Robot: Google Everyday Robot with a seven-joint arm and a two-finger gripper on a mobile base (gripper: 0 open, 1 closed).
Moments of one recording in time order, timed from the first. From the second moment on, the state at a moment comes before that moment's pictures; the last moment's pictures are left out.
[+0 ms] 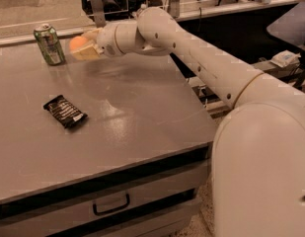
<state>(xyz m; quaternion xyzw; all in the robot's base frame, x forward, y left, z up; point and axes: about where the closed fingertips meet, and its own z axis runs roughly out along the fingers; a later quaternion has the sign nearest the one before) 0.749 0.203 0.900 -0.54 0.59 0.28 0.53</state>
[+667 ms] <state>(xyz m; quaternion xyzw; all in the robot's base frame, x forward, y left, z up) 0.755 0.230 0.880 -0.53 0.60 0.31 0.52</state>
